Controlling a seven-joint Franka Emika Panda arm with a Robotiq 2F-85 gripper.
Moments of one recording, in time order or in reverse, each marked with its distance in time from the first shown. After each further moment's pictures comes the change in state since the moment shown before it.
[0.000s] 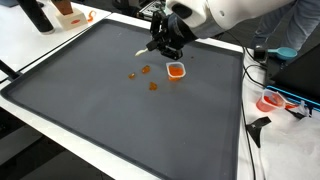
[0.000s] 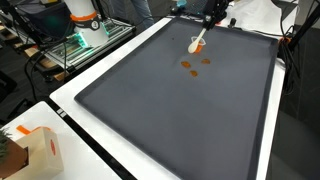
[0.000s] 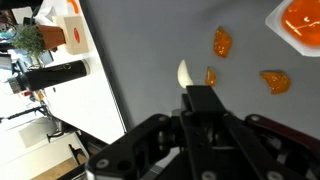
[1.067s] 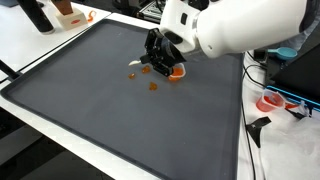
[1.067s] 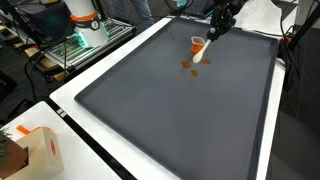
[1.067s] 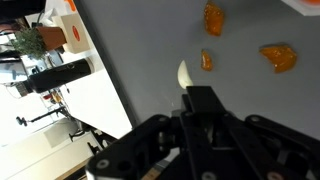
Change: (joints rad) arm 0.008 0.154 -0.028 0.153 -0.048 -0.016 0.083
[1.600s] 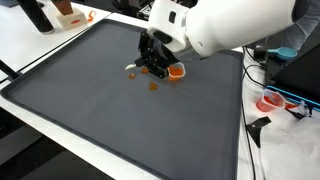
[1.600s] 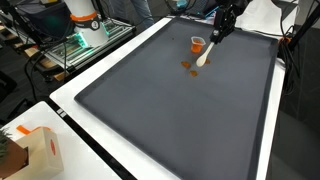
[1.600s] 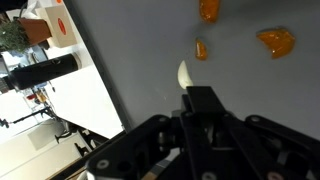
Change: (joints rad) arm -0.035 -0.005 0.005 0.007 0.011 0.059 -0.041
